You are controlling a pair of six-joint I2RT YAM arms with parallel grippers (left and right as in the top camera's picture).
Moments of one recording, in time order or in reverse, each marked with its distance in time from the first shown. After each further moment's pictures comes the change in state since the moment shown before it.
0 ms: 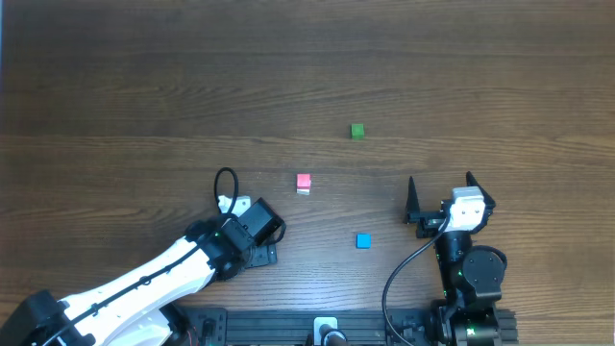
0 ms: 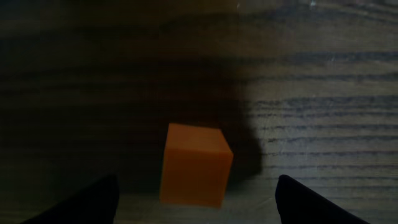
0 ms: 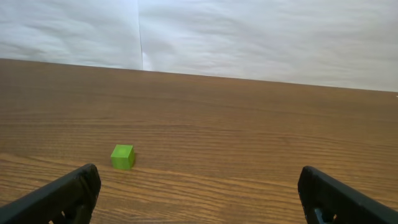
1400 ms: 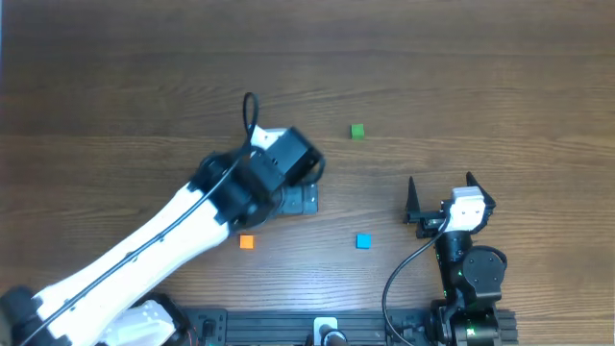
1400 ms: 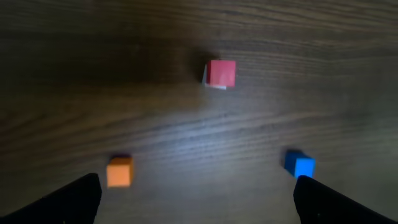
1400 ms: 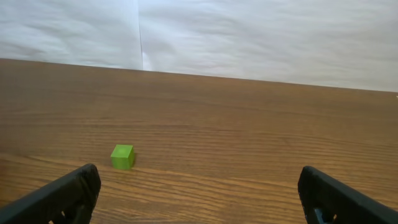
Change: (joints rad) left arm -0.013 0.148 0.727 -0.449 -0.037 0.106; right arm 0.000 0.000 0.000 0.000 0.000 0.000
